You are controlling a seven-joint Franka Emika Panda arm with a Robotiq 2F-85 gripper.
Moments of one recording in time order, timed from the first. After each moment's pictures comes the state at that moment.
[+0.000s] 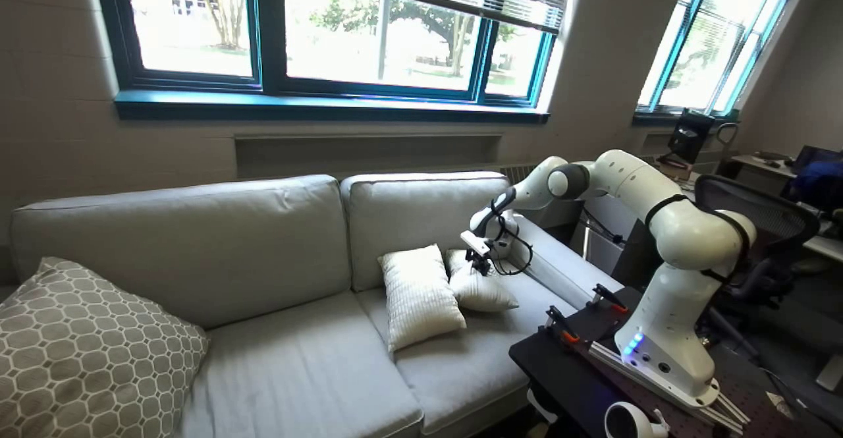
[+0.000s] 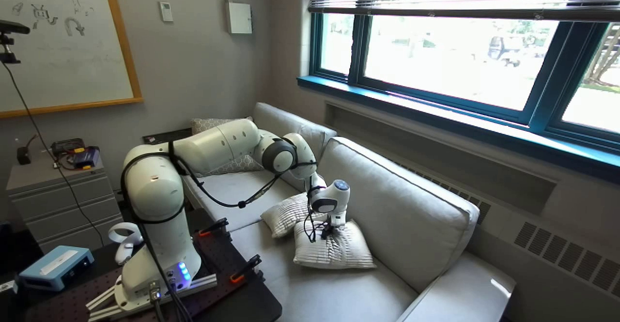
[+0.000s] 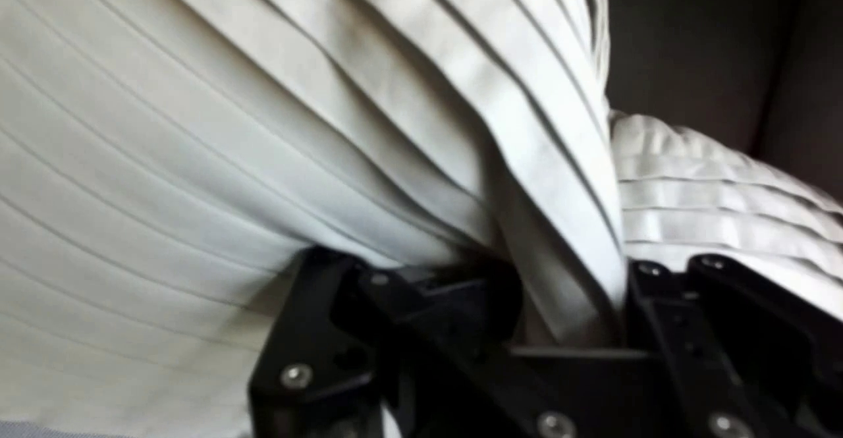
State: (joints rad) arm -0.07 1.32 -0.03 -1.34 0.43 2.72 1.03
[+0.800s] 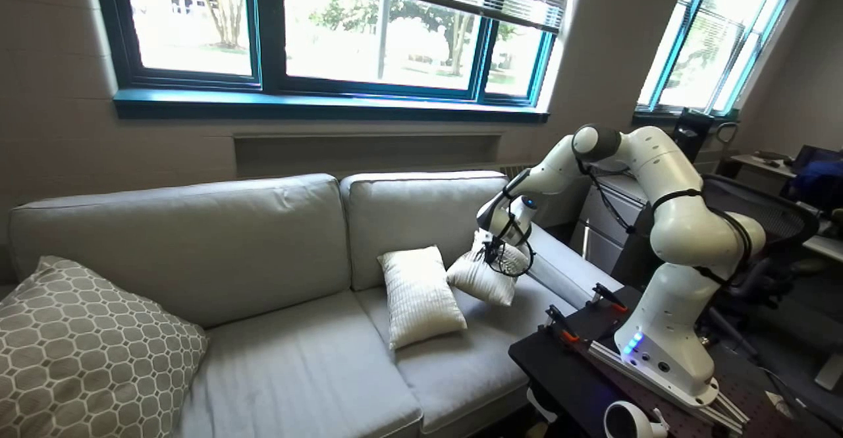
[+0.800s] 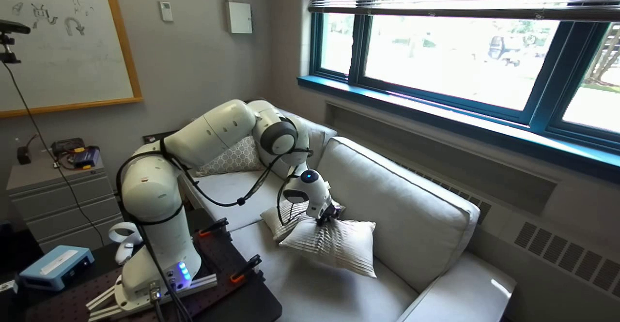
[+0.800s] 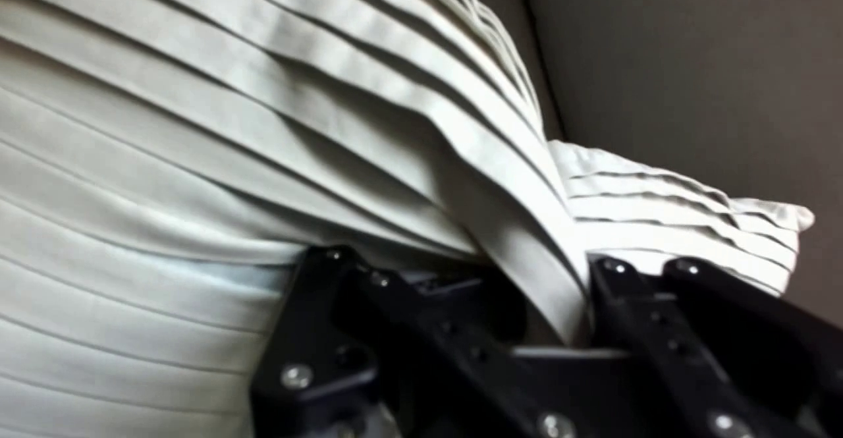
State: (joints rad) arm -0.26 1.02 0.29 -1.90 0.72 3.47 1.14
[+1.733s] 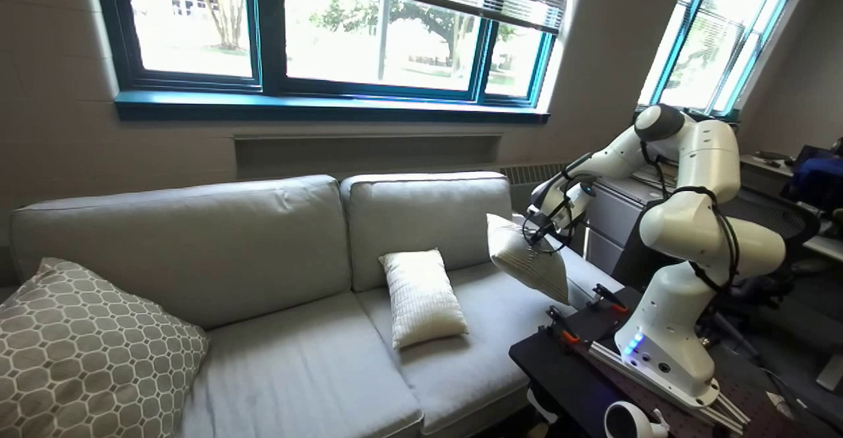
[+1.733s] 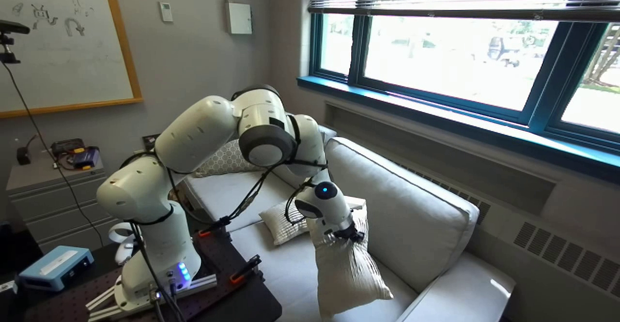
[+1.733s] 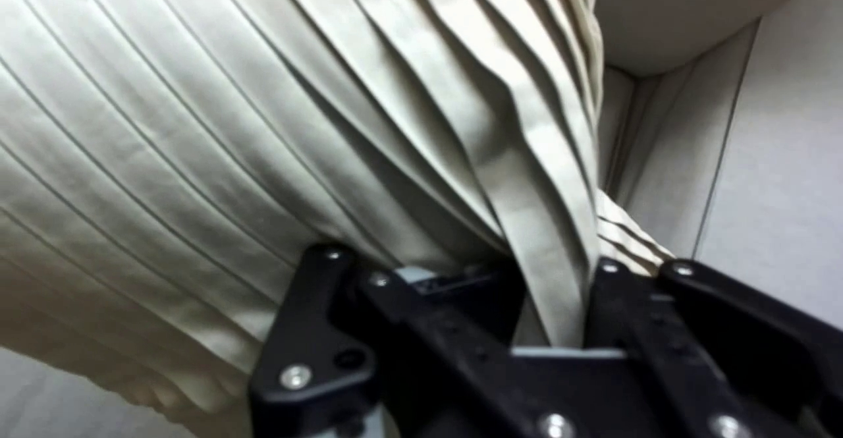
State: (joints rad) arm -0.87 0.83 0.51 -2.17 0.58 3.46 1.61
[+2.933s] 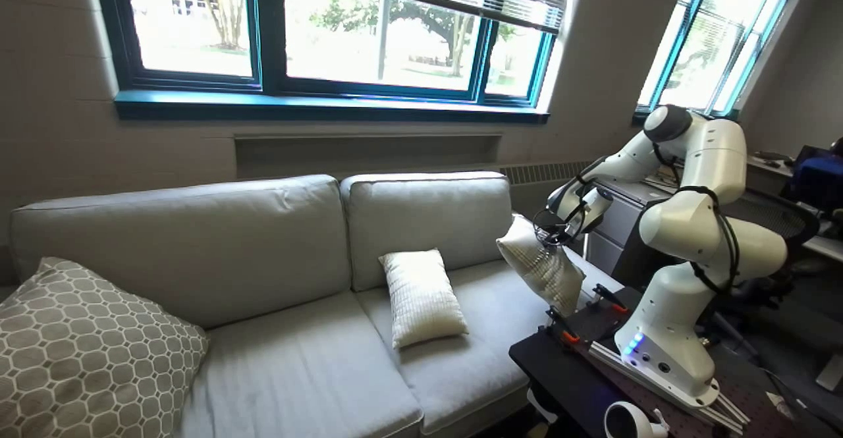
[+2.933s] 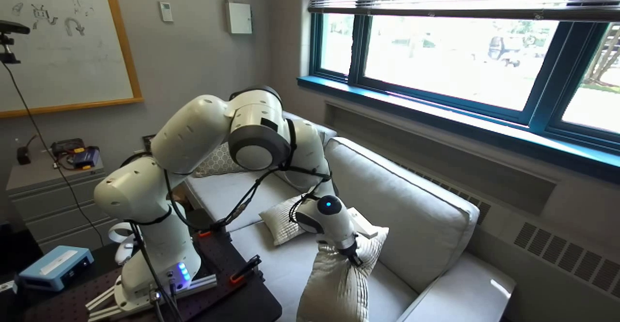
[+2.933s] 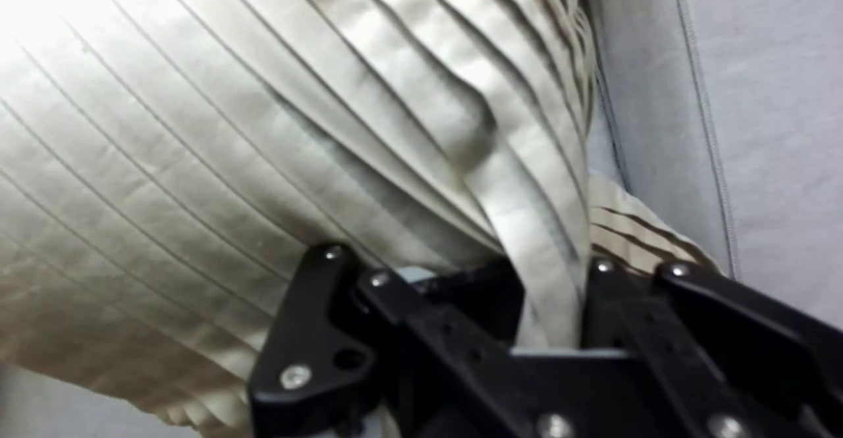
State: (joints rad) arm -0.93 0.80 0.43 -2.20 0.56 3.38 2.11
